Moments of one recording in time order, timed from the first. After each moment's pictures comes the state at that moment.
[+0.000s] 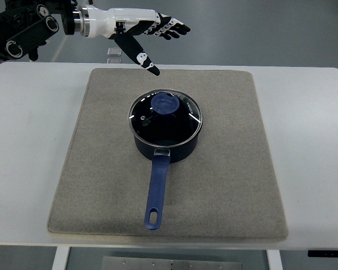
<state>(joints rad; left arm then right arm) -1.46 0.33 0.01 -0.55 0.88 -0.61 -0.61 0.05 0.00 -0.05 0.20 0.08 -0.02 0.04</state>
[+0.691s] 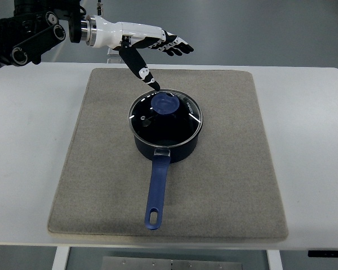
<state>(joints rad) -1.47 0.34 0.09 -0.62 0.94 -0.61 -0.61 0.05 0.00 -0.05 0.20 0.08 -0.02 0.04</state>
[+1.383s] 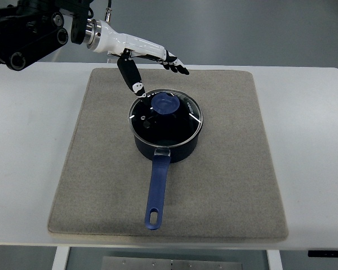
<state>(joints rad) -1.52 0.37 0.09 -0.72 1.21 -0.61 -0.61 0.05 0.00 -0.05 0.20 0.08 -0.02 0.04</state>
